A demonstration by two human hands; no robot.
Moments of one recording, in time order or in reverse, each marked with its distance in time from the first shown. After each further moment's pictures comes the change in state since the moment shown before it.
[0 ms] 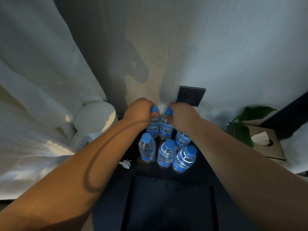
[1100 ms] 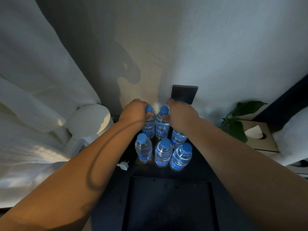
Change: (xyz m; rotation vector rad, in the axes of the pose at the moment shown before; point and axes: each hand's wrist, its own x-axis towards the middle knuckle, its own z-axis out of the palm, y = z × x) left_hand 0.004 -0.001 0.007 0.011 -0.011 -0.043; right_hand -0.011 0.000 -0.011 -0.119 0.004 0.062
